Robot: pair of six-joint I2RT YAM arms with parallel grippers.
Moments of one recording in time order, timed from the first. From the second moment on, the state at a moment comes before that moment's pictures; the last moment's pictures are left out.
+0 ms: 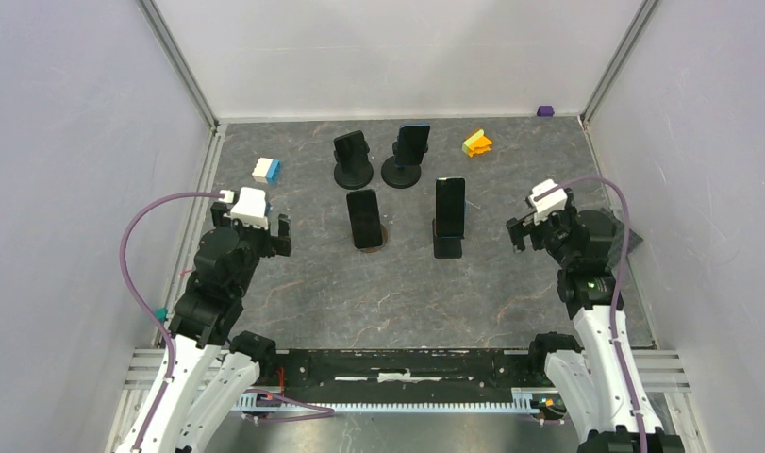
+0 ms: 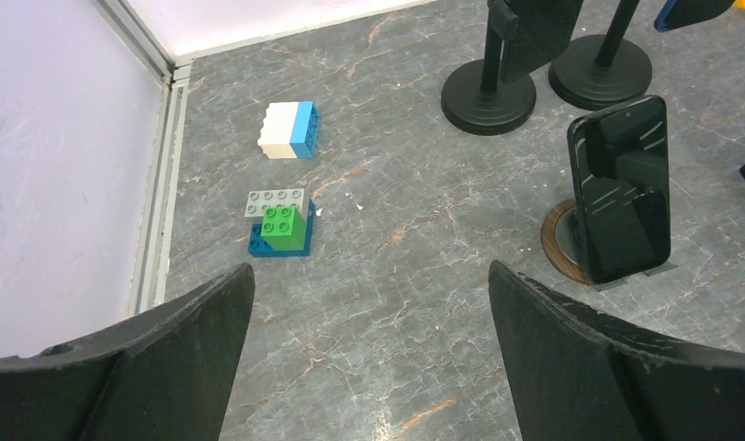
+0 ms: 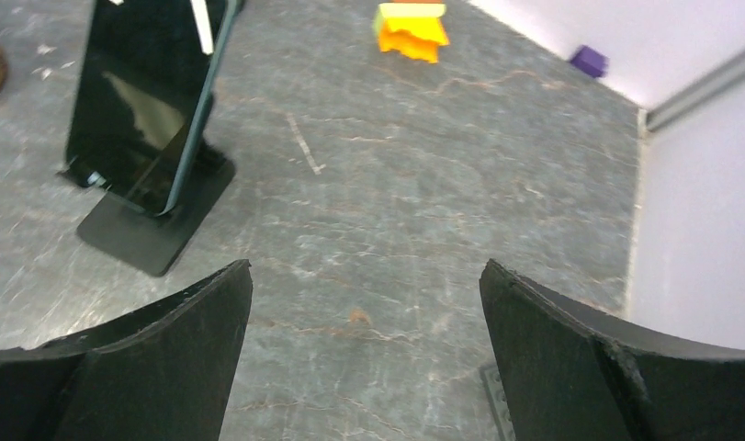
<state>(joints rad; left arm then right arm) -0.32 0.52 0.73 -0.42 -0.25 0.10 -0.04 0.68 0.57 -0.17 -0.32 -0.40</state>
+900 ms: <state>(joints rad) -0.32 0.57 0.73 -0.43 -0.20 0.10 0.10 1.40 0.55 -0.04 -0.56 -0.85</state>
